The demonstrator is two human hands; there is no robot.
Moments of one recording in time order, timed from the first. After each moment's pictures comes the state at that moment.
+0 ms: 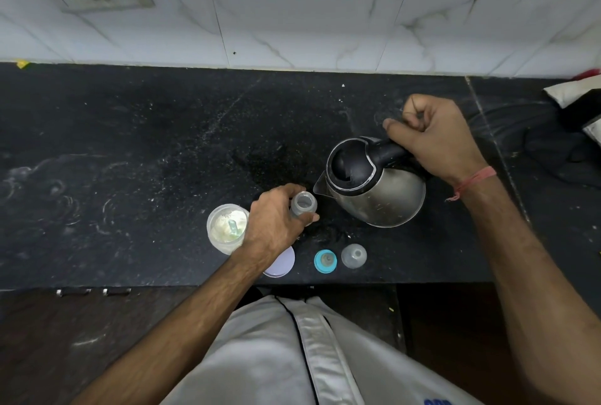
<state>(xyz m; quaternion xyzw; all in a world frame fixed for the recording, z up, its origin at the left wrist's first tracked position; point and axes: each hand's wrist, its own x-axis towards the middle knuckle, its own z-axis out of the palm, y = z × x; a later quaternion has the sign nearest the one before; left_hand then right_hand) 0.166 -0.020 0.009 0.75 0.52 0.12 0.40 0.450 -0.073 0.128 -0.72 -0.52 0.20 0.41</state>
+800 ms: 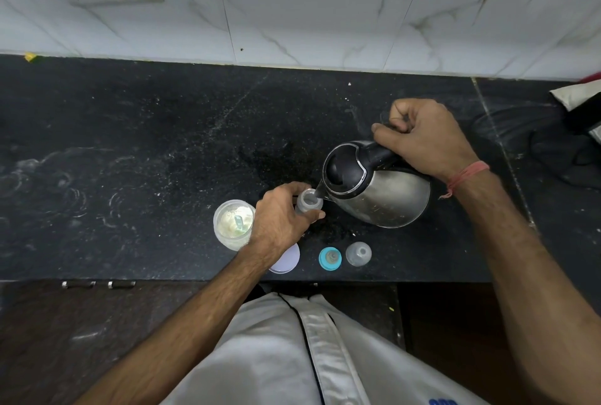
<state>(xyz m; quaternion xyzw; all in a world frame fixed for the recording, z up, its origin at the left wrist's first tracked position) 0.165 -0.020 0.000 0.73 0.53 0.14 0.42 0.424 -0.063 0.136 -0.76 -0.56 0.15 0.31</state>
